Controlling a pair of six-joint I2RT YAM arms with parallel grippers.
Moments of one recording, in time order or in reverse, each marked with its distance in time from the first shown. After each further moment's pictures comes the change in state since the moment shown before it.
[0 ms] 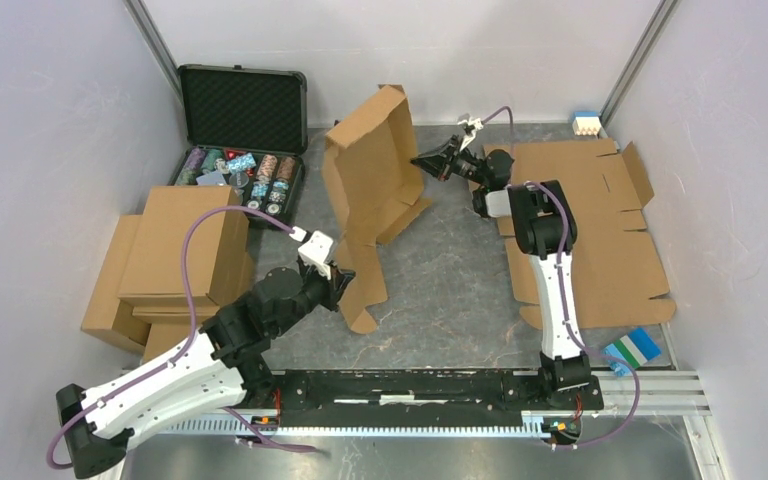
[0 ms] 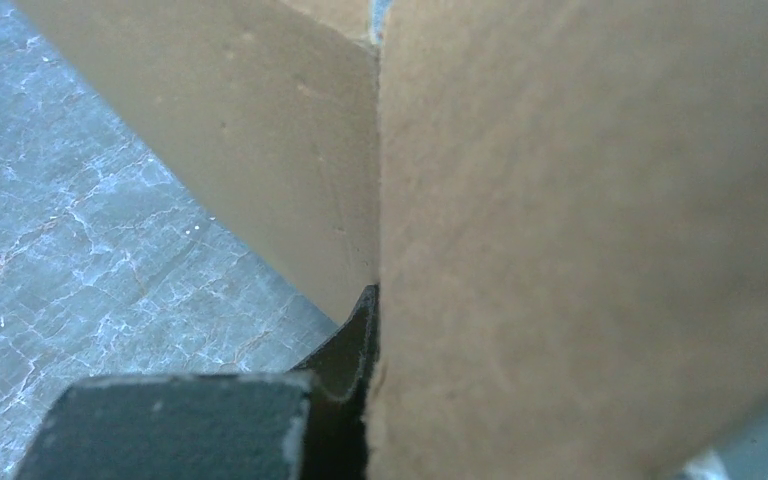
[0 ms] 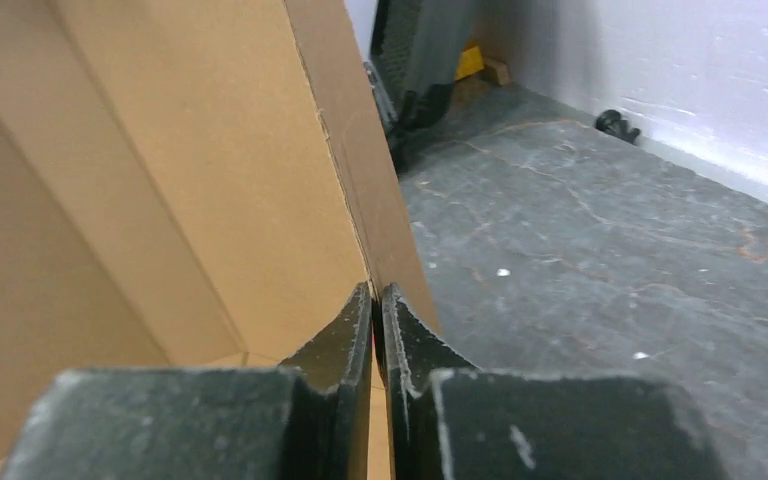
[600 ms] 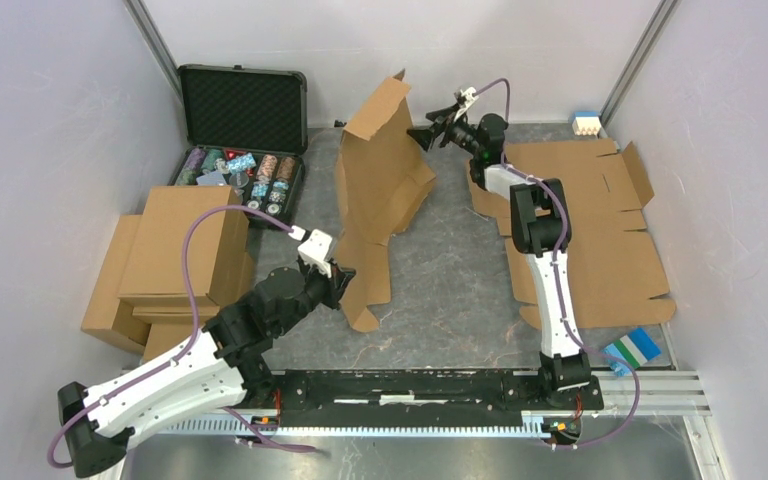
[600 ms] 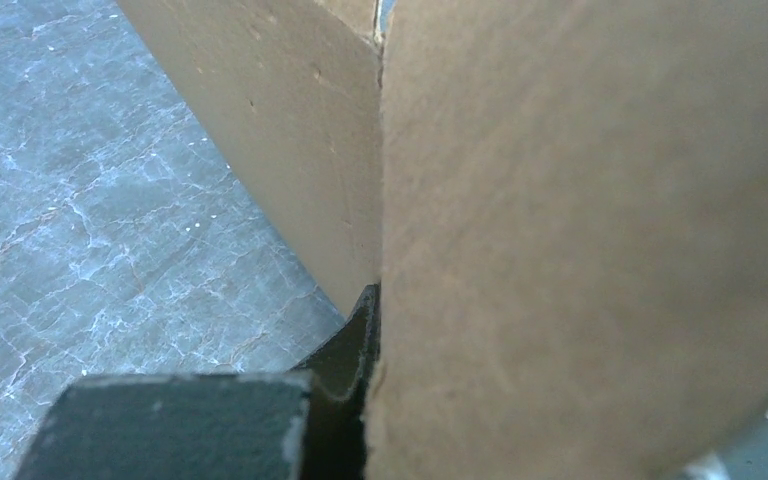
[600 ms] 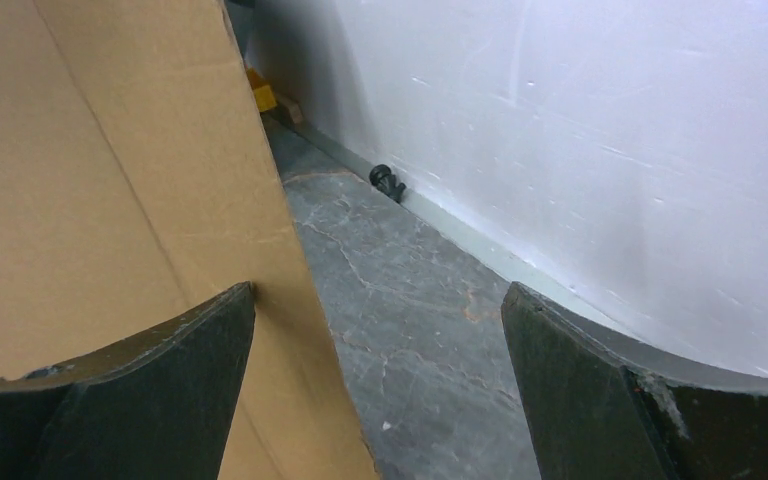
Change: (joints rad) left arm 0.000 0.005 -0.011 0.010 -0.027 -0.037; right arm -0.010 -0.037 0.222 -0.486 0.281 -0.405
